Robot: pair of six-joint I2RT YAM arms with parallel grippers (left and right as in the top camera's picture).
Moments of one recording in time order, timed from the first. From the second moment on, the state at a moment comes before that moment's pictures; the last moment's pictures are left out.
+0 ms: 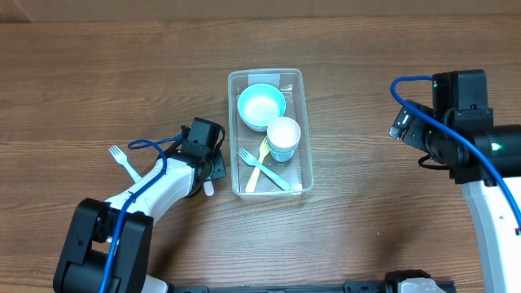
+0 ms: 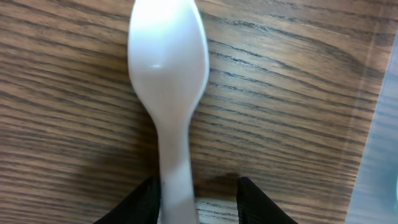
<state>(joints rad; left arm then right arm) -0.33 1.66 0.81 -0.39 -0.10 -0.54 0.07 1.27 1.45 -1.26 0.26 0.49</state>
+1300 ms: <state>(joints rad) -0.58 1.43 1.20 -0.74 -0.04 -0.59 0.07 1.27 1.45 -1.27 0.26 0.49</state>
